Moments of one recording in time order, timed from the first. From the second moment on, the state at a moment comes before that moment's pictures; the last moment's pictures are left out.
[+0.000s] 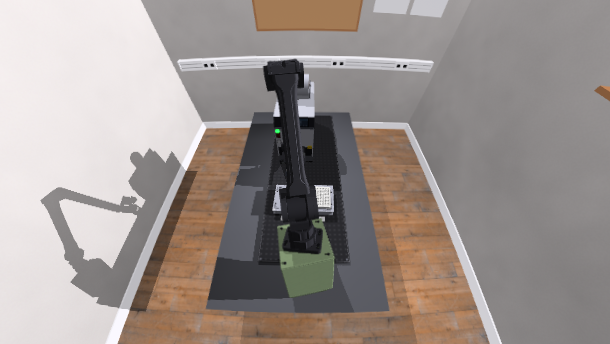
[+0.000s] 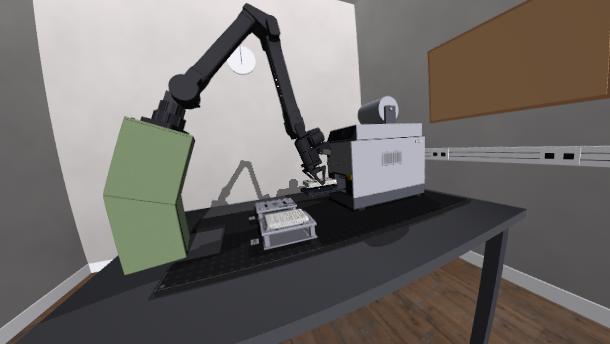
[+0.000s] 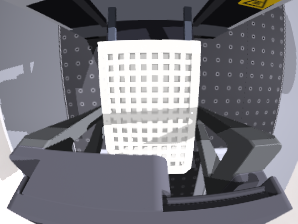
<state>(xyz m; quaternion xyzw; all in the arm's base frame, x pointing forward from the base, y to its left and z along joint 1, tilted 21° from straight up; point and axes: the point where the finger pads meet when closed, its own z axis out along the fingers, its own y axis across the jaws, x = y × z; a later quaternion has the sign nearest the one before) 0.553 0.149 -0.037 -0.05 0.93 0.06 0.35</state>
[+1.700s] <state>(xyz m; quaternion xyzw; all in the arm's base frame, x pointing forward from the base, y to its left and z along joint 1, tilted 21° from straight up) 0.553 0.149 -0.048 -0.05 0.94 0.06 0.34</state>
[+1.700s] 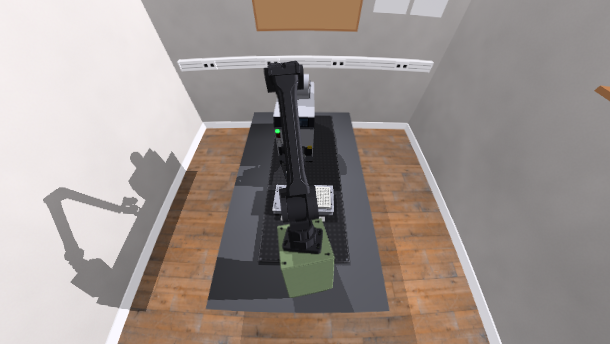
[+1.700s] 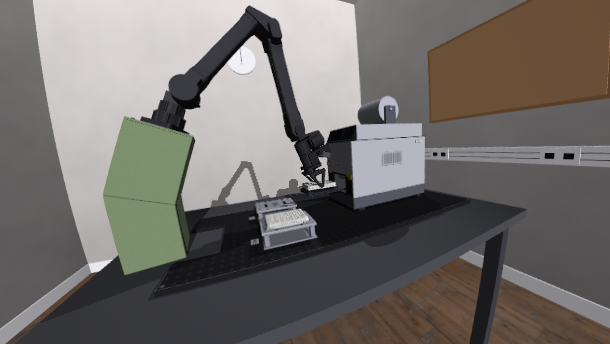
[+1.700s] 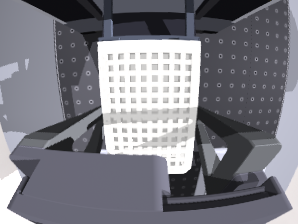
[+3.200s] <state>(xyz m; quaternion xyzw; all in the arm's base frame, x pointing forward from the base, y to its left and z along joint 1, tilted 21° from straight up) 0.556 0.150 -0.046 -0.05 0.93 0.06 0.35</state>
